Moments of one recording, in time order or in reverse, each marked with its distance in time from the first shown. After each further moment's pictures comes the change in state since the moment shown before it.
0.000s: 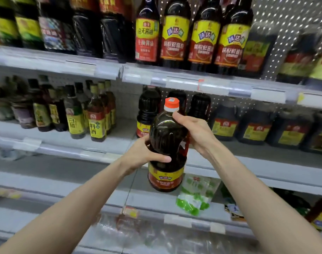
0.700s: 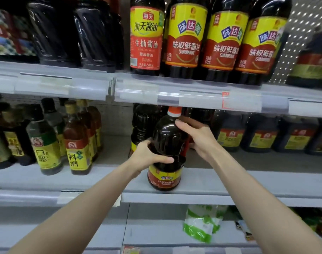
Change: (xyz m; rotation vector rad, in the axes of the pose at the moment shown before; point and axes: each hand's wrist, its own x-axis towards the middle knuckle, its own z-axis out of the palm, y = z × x) left_hand 0.150 -0.035 -0.057 0.030 -0.024 -0.028; right_hand 0.139 0.030 0.008 0.037 0.218 -0.066
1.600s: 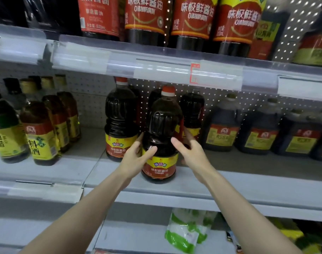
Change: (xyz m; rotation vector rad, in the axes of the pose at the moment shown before) left_hand 0.030 -0.057 0.087 -0.154 0.190 0.121; right_hand 0.017 0.108 -0.092 -0.133 -0.095 -0.044
